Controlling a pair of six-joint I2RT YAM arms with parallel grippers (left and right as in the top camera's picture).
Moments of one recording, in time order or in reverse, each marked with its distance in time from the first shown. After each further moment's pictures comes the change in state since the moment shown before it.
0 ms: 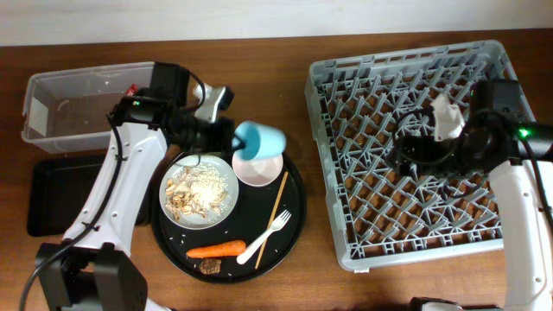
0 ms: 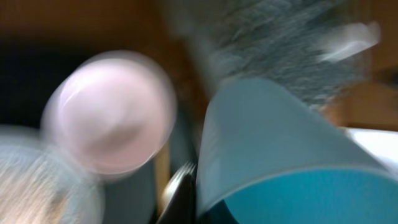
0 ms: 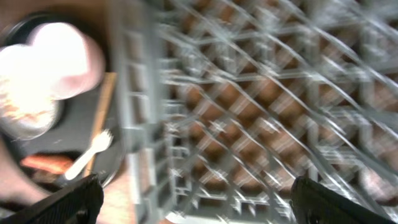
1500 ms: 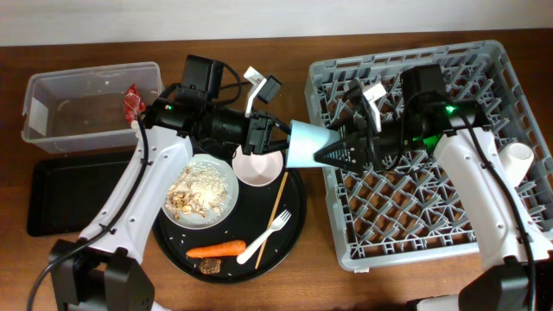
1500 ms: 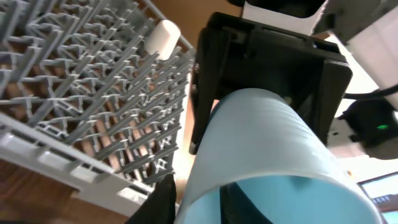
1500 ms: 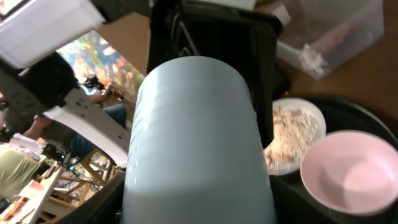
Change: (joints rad) left arm -0.145 0.000 -0.001 0.231 0.494 0.105; right arm 0.238 0.179 -0.001 0.182 -0.922 -0.472
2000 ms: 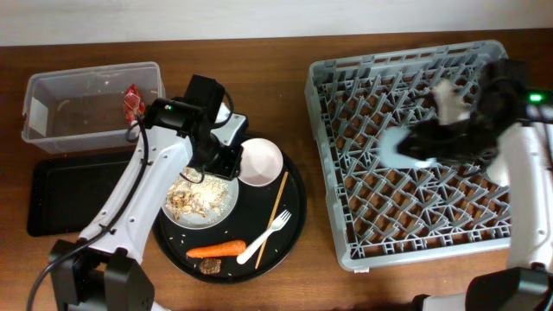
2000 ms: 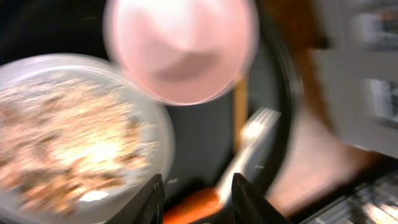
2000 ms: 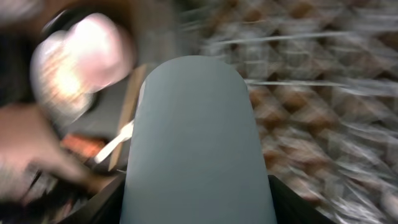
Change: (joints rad) left arm 0.000 0.000 0.000 -0.451 -1.021 -0.035; right arm -0.336 0.002 0.189 -0.335 0.908 0.420
